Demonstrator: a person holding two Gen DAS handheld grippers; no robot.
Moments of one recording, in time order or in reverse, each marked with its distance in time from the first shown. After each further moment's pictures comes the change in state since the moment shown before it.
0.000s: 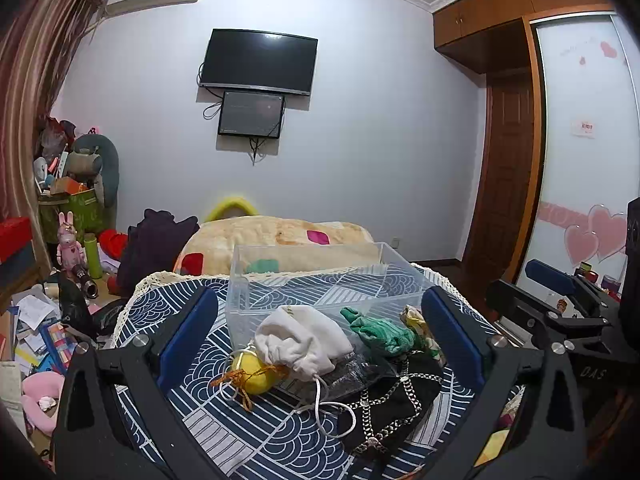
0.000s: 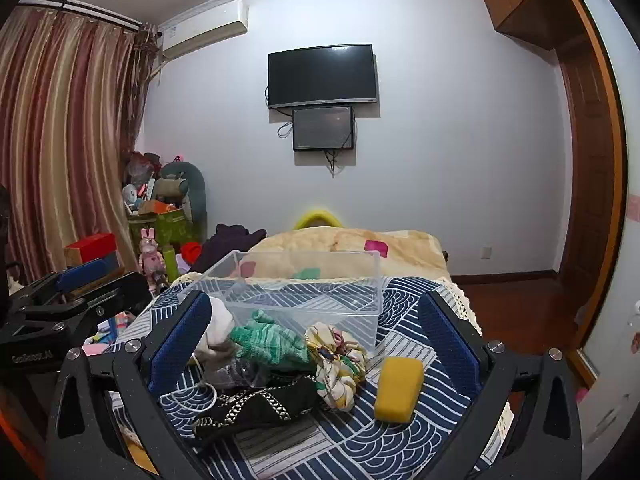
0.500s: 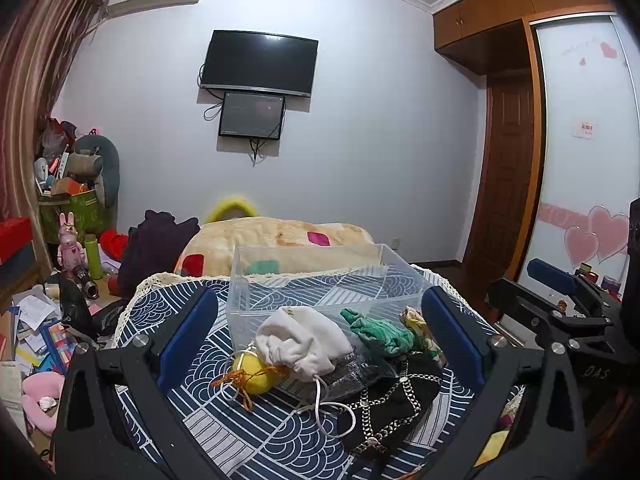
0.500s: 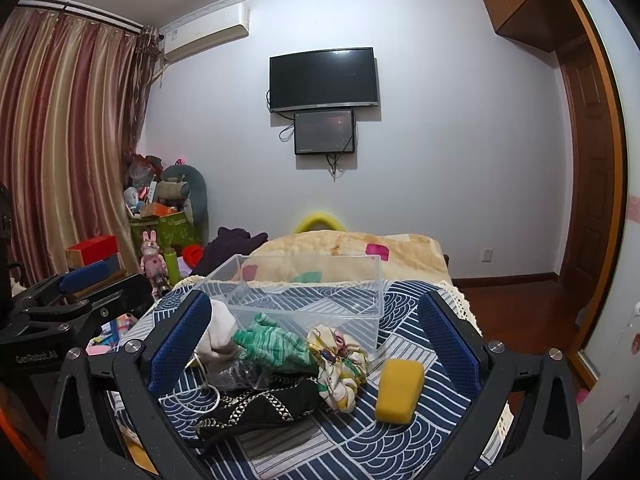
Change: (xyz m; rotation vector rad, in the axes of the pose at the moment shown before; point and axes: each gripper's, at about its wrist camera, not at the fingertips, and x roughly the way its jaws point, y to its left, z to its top) left arm 0.000 -0.002 0.000 0.001 -0.004 0.004; right arm -0.008 0.001 0.003 0.001 -0.013 0.003
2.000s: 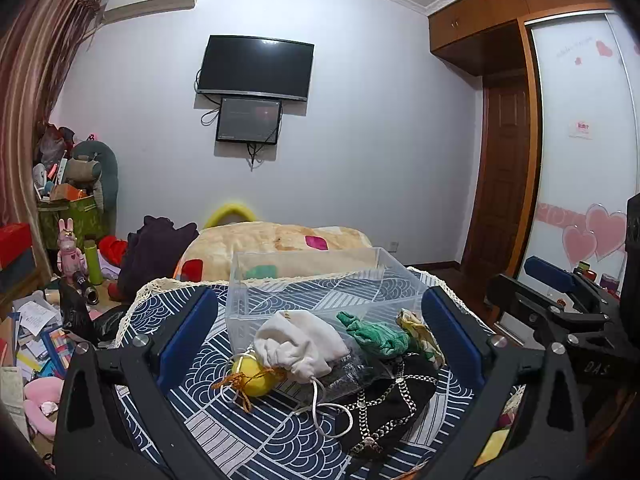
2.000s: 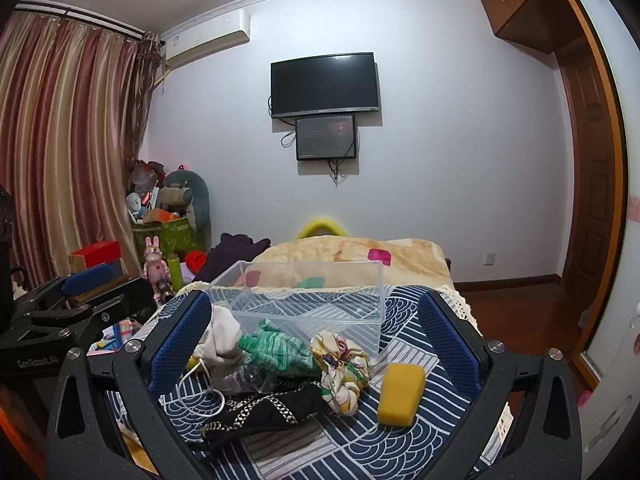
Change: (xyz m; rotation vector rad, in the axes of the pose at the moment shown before) left arm -0.003 -0.006 0.002 0.017 -0.011 -0.003; right arm -0.004 0.002 0.004 0.004 -0.018 0.005
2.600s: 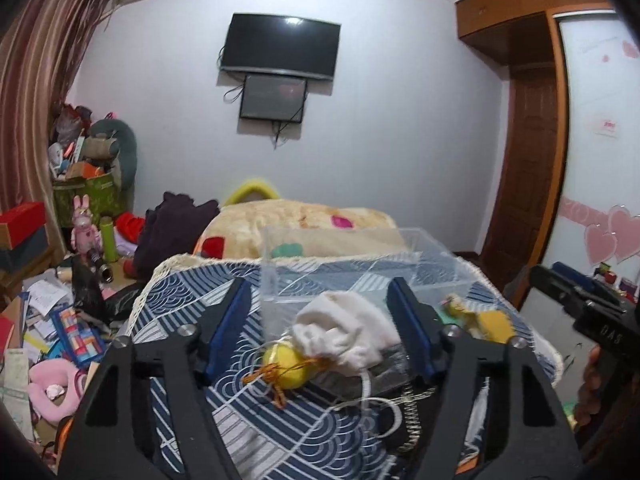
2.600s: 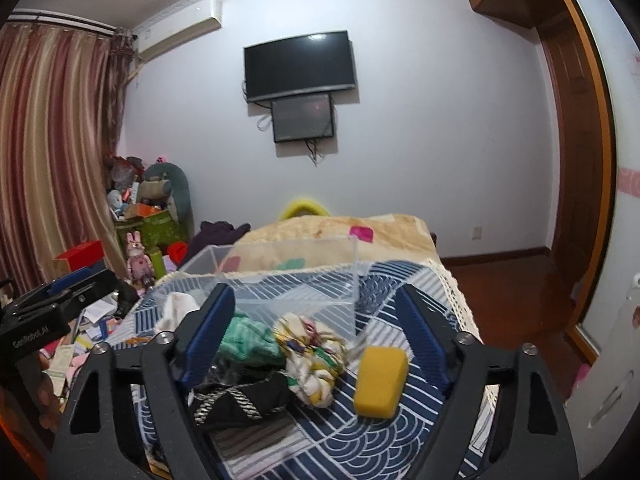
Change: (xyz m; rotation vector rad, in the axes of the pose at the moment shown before) left arm 0.032 0.036 -0.015 -0.044 0.079 0.089; right arm 0.019 -0.026 -0.013 0.071 0.076 -0.062
